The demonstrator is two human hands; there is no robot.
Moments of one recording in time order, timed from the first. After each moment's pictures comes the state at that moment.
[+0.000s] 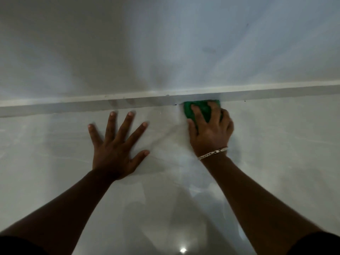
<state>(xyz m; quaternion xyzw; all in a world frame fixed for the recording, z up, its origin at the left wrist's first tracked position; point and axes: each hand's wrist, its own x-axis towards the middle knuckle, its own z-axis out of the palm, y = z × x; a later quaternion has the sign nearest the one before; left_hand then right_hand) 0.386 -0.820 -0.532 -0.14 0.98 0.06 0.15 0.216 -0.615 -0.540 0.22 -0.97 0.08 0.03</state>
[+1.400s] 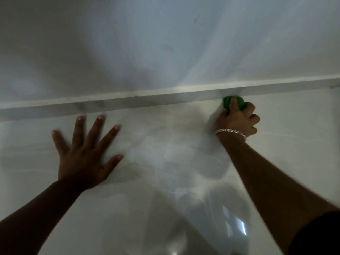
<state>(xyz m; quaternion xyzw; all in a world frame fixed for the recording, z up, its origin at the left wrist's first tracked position) 0.384 -0.818 -0.532 -0.14 0.98 0.07 0.14 0.132 -0.538 -0.527 -0.10 -0.99 0.05 -0.01</state>
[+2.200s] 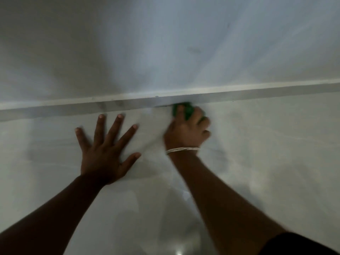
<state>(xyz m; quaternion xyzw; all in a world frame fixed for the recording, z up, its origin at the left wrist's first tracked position) 0.387 -0.820 -0.534 -0.14 0.98 0.05 0.14 0.245 -0.675 -0.524 0.04 -1.00 0.08 -0.02</state>
